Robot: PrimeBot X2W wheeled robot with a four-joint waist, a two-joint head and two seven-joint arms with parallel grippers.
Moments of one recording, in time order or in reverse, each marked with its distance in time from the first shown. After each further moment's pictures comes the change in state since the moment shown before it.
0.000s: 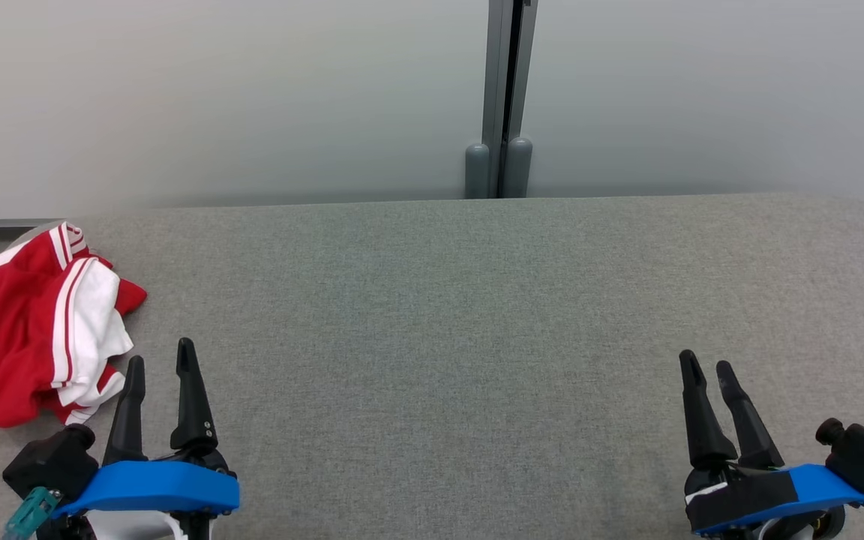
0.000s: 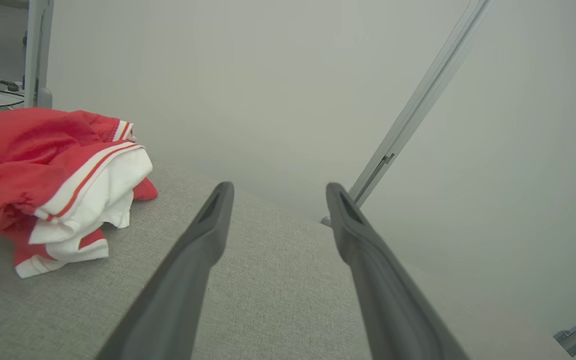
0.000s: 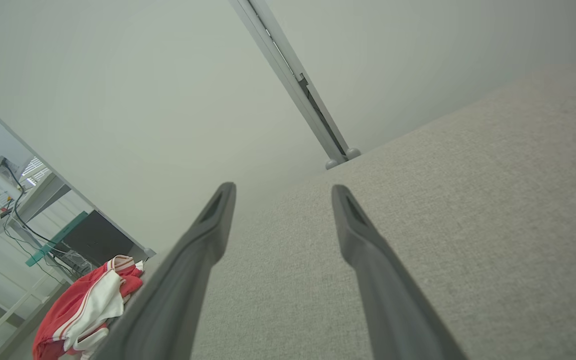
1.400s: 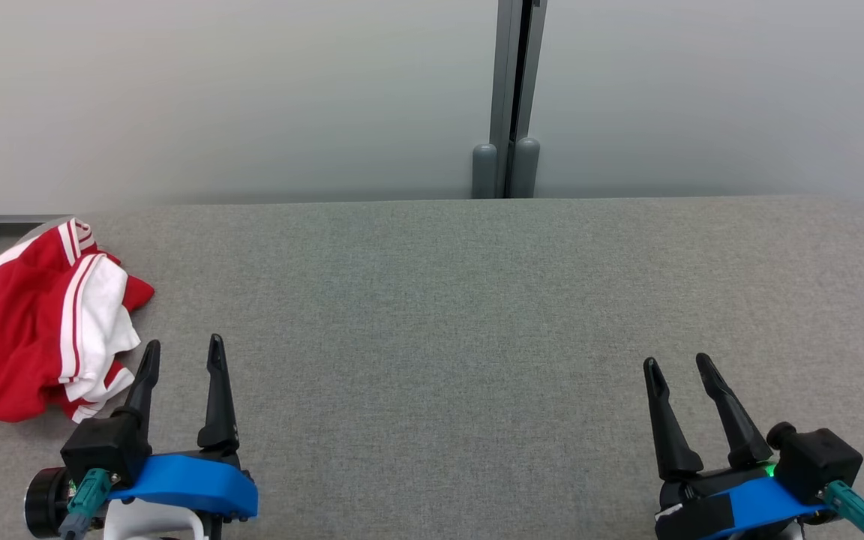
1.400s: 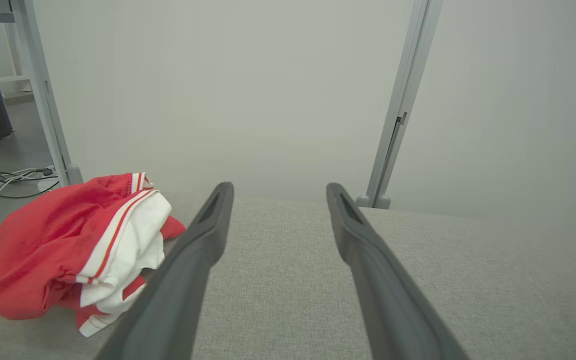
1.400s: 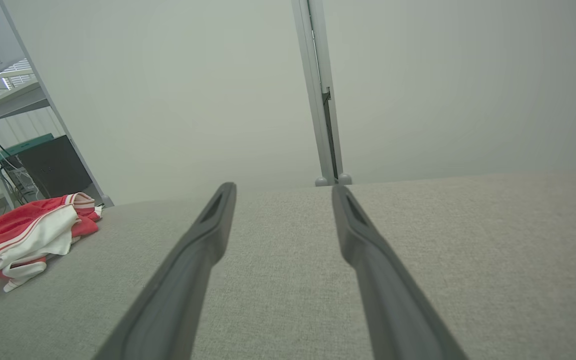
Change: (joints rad) left arm 0.003 0.033 -0.058 -0.044 0.320 0.042 0.040; right arm 0.001 -0.003 0.048 0.002 -0.377 0.000 -0.092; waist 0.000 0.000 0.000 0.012
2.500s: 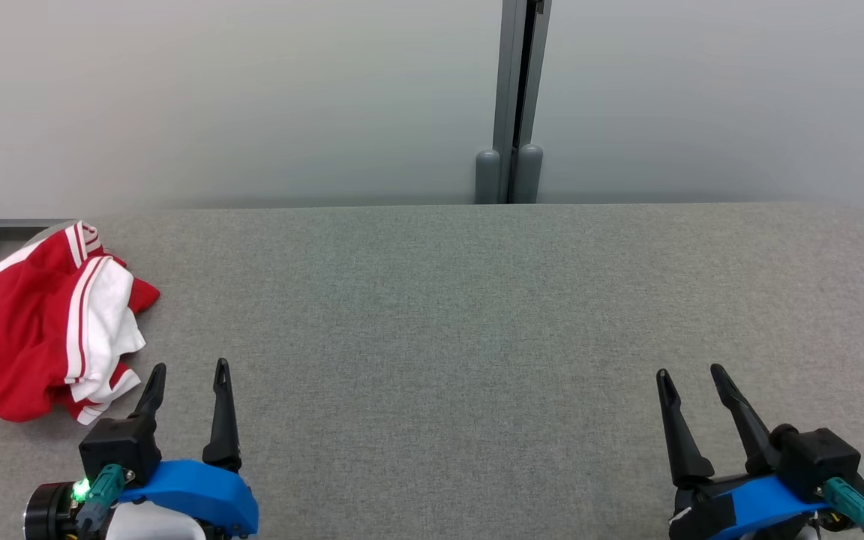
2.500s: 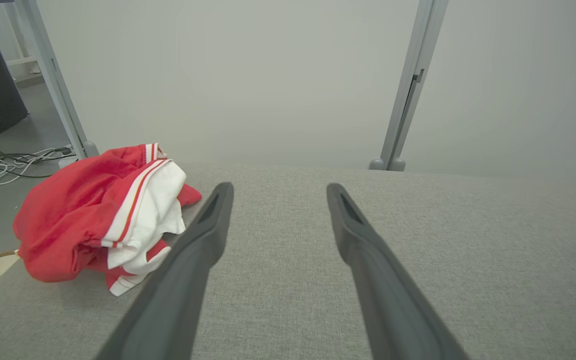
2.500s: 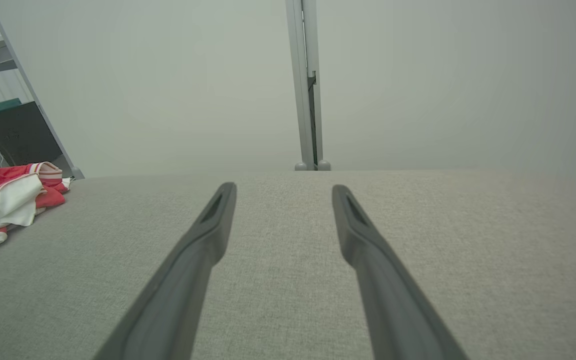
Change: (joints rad) left arm 0.037 0.021 -0.022 -0.037 0.046 0.046 0.132; right arm 0.004 -0.002 -0.047 0.029 -0.100 0.001 0.036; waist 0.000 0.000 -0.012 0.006
